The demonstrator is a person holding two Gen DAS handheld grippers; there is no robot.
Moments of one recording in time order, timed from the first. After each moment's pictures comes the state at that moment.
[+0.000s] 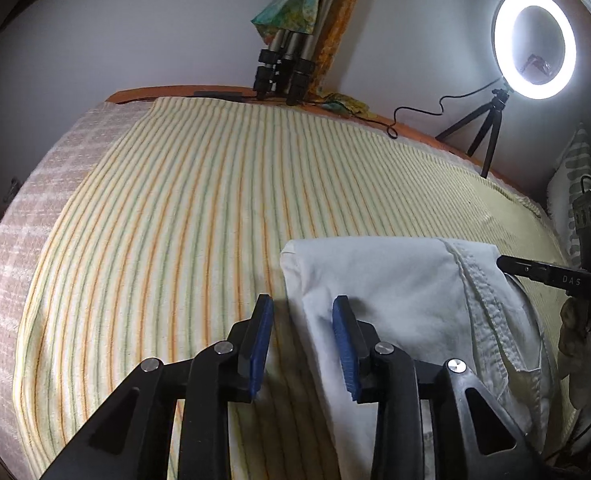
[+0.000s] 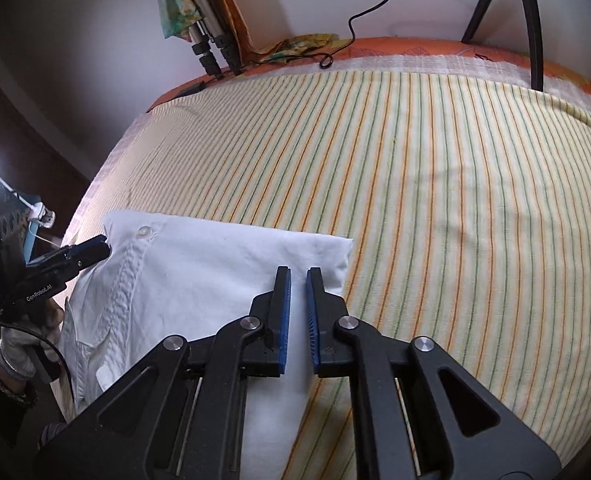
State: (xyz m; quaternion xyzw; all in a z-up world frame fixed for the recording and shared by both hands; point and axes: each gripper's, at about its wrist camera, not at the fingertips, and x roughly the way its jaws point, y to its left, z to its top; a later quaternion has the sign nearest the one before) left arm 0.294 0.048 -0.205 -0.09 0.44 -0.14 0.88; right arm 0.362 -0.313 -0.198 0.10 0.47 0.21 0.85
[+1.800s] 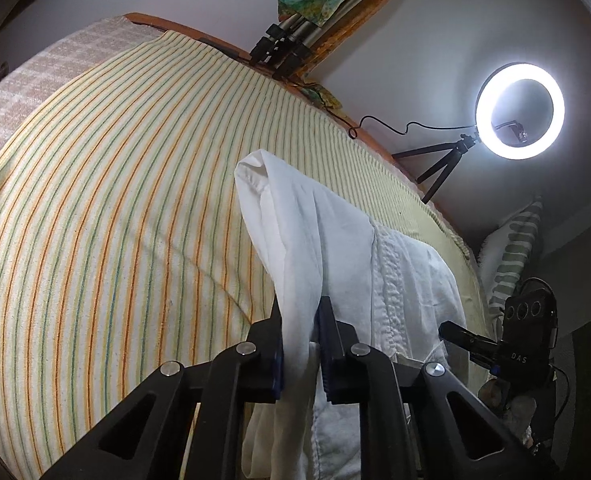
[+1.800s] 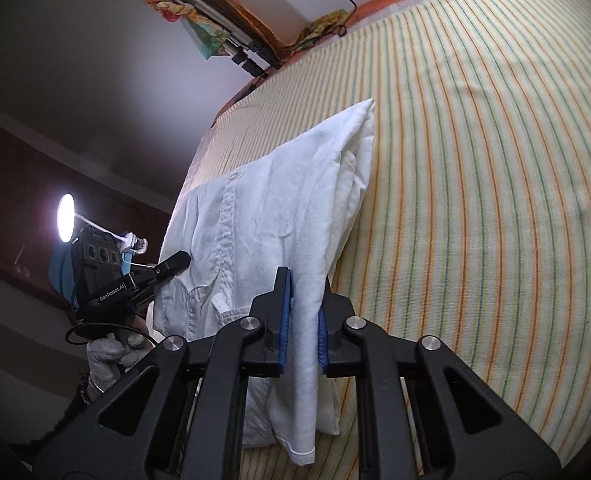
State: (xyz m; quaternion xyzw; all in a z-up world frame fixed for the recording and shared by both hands) left arm 0.250 0.052 -0.200 -0.27 0.46 -0.20 0.82; right arm 0.288 -0.324 -0.205 0.24 0.48 0.27 0.80
